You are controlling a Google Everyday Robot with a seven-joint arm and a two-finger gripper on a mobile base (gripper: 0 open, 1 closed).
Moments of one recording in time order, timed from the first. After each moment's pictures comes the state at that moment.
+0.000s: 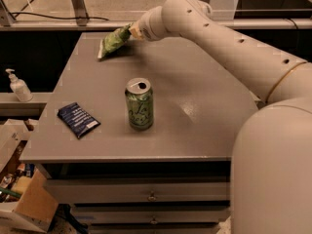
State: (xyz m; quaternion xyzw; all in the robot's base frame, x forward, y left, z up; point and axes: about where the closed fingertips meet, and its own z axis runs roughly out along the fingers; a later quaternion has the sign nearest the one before) arm 0.832 0.059 0.904 -0.42 0.73 0.09 0.53
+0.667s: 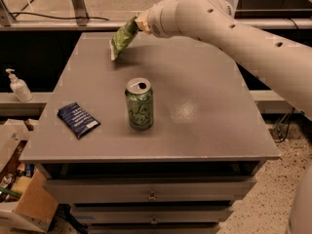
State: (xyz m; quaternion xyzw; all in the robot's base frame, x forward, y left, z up) arm 0.784 0.033 0.951 -0.41 0.70 0.07 0.58
